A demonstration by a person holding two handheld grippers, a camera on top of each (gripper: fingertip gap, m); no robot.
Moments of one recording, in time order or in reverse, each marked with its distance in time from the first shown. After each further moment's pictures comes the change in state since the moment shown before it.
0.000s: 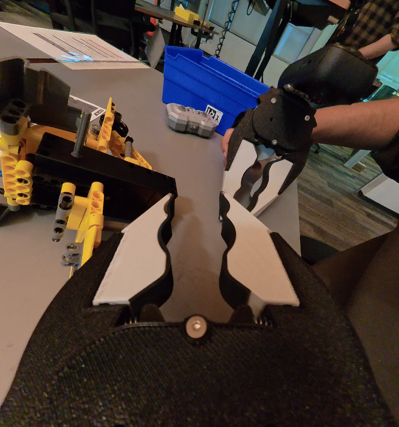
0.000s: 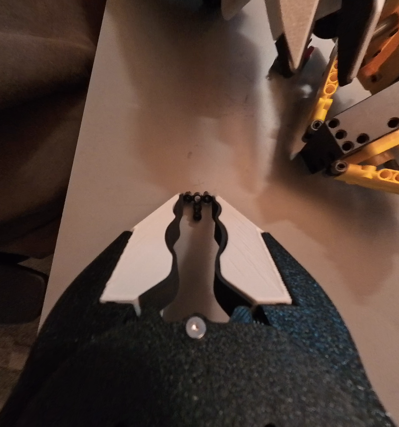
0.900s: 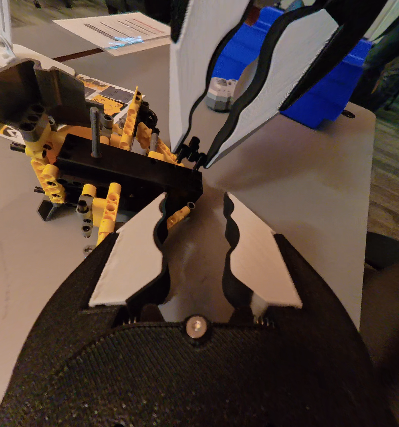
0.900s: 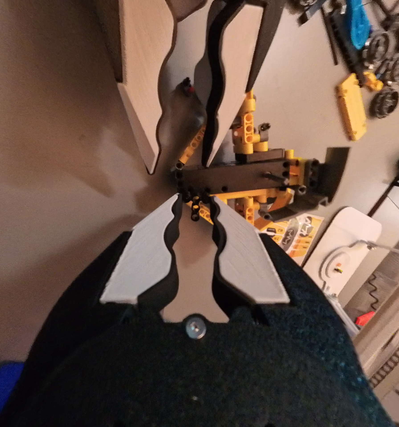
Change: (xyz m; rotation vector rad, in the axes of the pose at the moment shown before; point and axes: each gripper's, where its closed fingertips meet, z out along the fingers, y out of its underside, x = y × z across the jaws) left arm -0.025 0.010 0.015 -0.113 -0.235 0.119; right arm 0.099 -0.058 -0.037 -0.363 0.121 -0.450
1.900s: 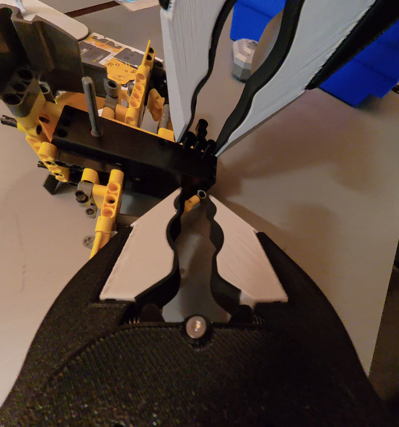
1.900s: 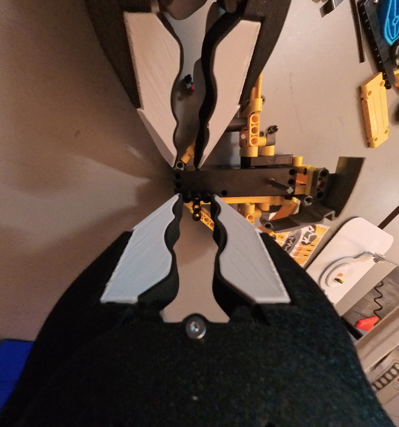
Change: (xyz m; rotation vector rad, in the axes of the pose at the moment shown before) left arm -0.015 0.018 0.003 -0.116 -0.089 -0.024; right arm 0.007 -0.004 0.009 -0.056 -0.073 -0.034
